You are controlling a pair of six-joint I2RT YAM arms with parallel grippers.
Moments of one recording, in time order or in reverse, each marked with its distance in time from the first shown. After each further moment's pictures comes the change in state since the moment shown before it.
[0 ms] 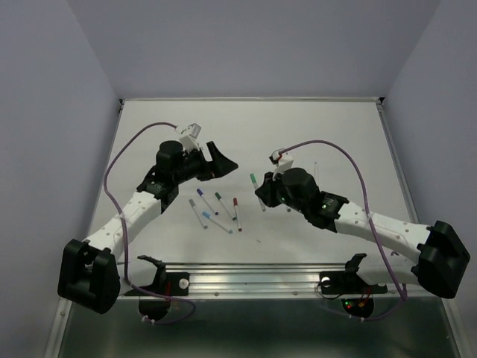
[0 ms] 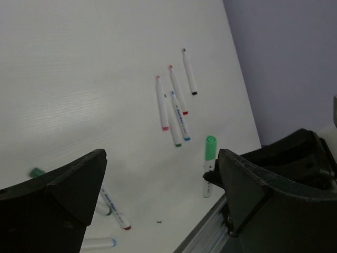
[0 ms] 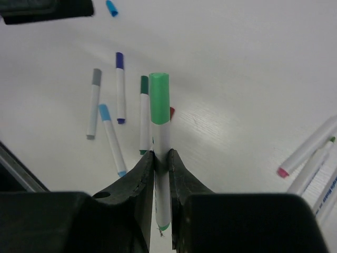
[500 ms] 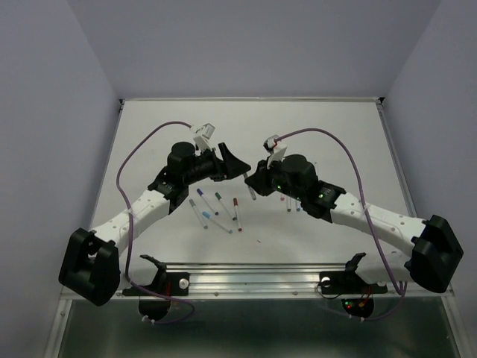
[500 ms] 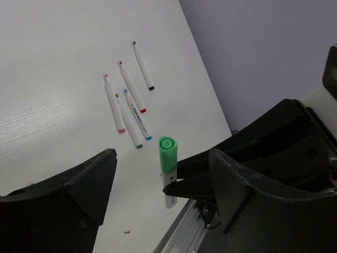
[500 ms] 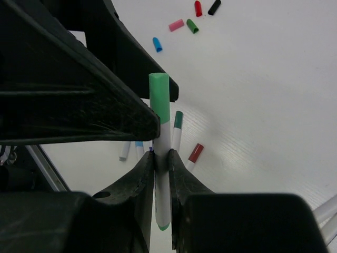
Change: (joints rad) left arm -0.185 0.035 0.002 0.192 0.041 -0.090; right arm -0.053 0.066 0.113 0.108 -0.221 -0.067
